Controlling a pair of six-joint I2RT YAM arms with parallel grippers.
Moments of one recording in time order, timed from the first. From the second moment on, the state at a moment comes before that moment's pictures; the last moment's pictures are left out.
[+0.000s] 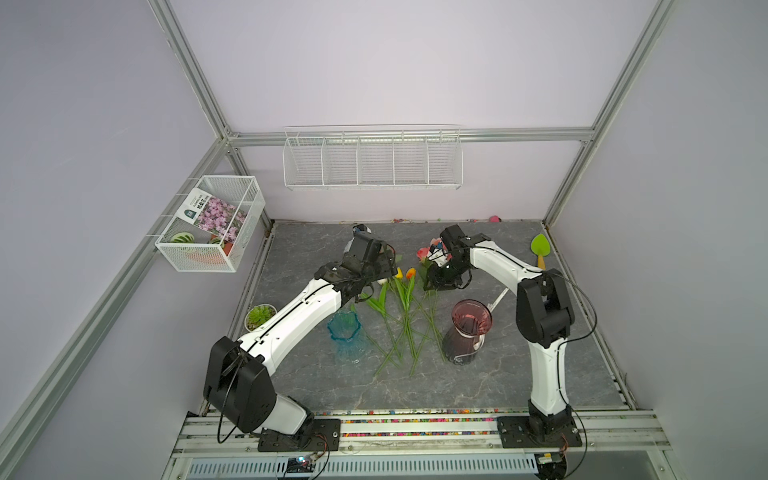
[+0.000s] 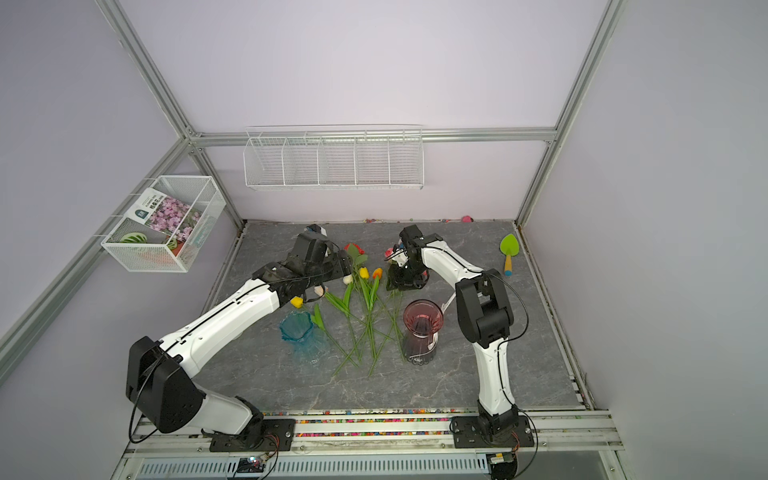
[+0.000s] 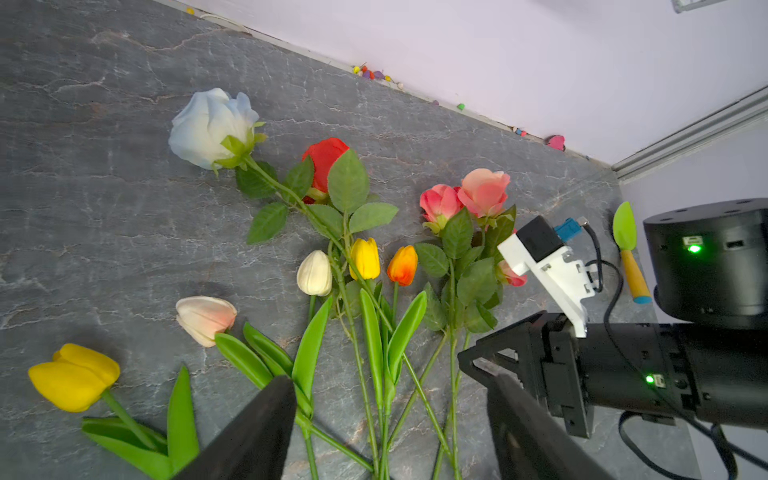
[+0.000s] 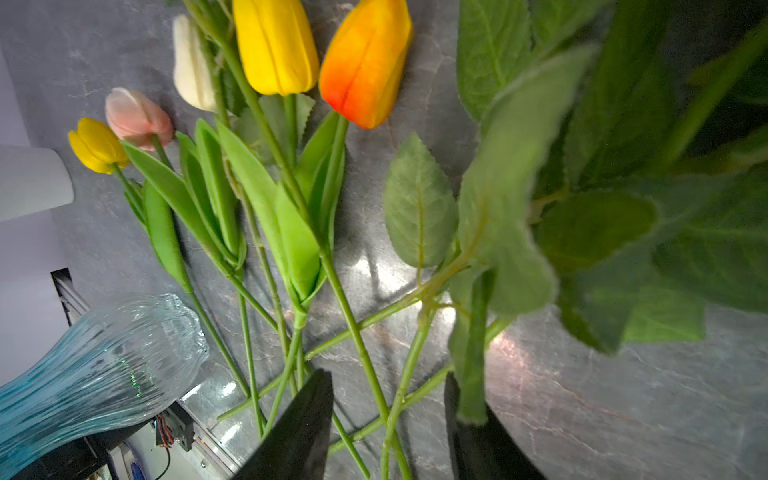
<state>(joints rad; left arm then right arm) -0.63 1.48 1.27 -0.48 -0.16 -0.65 0.41 2.14 1.73 -0.96 -0.43 0.21</state>
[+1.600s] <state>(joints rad) -0.63 1.21 1.02 -0.40 -0.15 -0.66 0.46 1.53 1.68 -0.77 -0.38 0.27</state>
